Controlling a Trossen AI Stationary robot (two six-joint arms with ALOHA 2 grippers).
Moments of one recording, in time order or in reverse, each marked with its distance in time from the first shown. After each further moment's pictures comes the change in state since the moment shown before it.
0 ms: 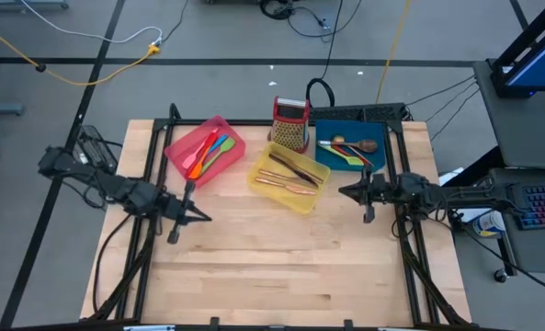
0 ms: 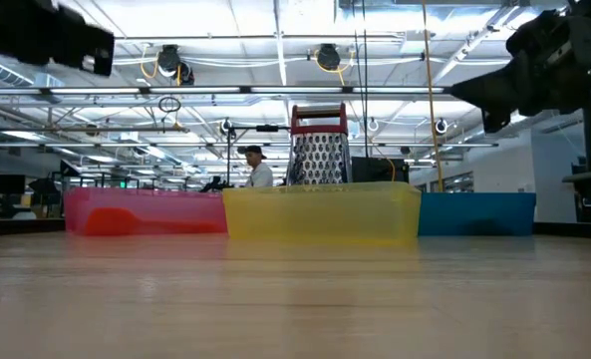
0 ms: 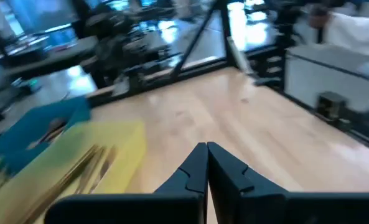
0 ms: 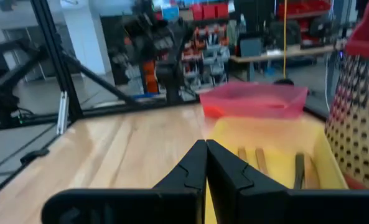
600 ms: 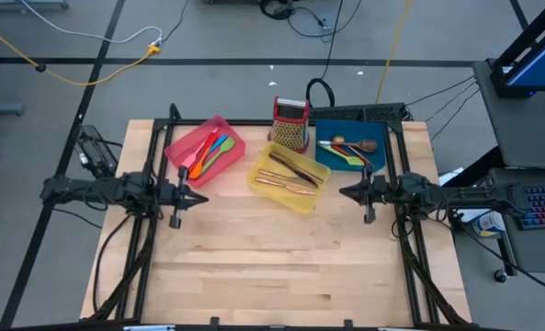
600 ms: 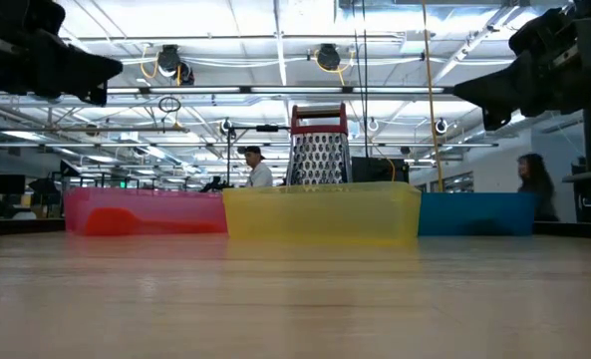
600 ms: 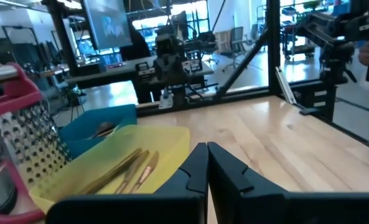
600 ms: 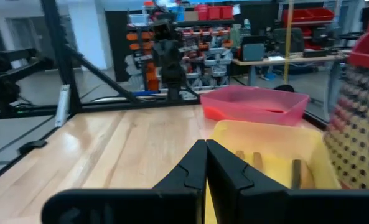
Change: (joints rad) left arm 0.301 -0.340 -0.194 0.016 0.144 -0.039; right arm 0.000 -0.028 0.000 -0.024 -0.014 -0.059
